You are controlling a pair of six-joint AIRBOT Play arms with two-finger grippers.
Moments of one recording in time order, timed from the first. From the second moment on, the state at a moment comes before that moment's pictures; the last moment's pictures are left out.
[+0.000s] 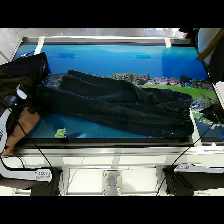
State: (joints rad) left arm 0.31 -1.50 1.05 1.36 -0.76 -1.84; right arm -0.97 -1.49 1.21 -0.96 1.52 0.92
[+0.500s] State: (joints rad) left arm 0.31 -1.32 1.05 1.36 -0.79 -1.74; right arm -0.99 -1.49 1.00 -1.07 1.44 0.85
